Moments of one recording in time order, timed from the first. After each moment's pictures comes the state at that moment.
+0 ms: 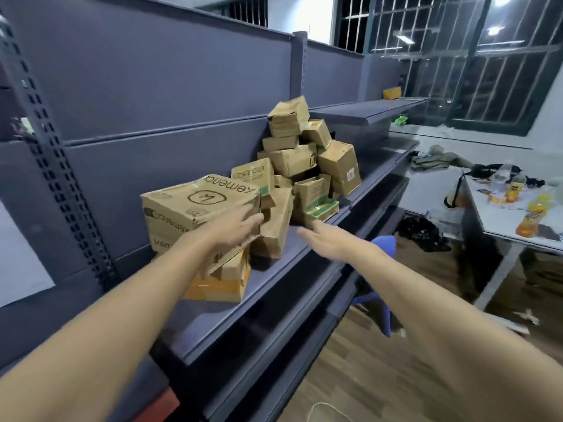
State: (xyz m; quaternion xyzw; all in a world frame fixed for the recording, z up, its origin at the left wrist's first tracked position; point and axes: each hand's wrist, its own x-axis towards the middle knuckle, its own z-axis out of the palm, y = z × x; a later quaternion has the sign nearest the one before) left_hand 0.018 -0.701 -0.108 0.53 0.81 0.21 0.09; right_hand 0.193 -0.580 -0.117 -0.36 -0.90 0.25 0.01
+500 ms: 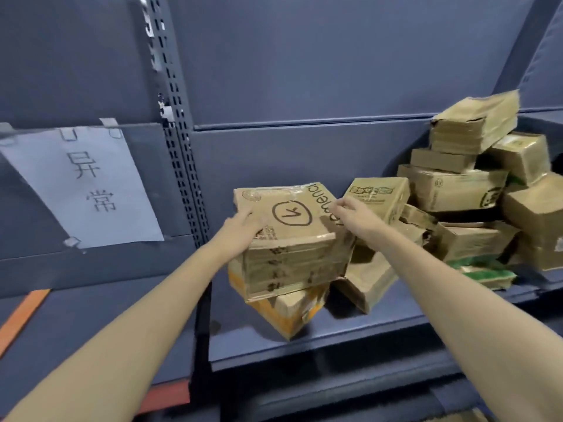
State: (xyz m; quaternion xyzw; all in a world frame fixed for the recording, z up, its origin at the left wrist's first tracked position) left_hand -0.074 -0.692 -0.128 0.09 0.85 0.51 0.12; right_hand -0.054 -0.448 -0.122 -0.12 -0.87 0.47 0.04
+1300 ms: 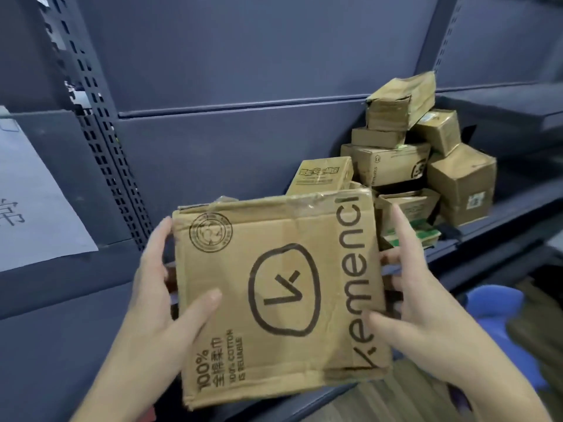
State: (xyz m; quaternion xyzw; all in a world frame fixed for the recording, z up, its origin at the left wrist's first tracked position) left_hand 0.085 -0.734 -0.104 0.17 0.78 0.61 0.00; right_hand 0.187 -0.482 -0.095 -0.05 -0.87 0.48 0.10
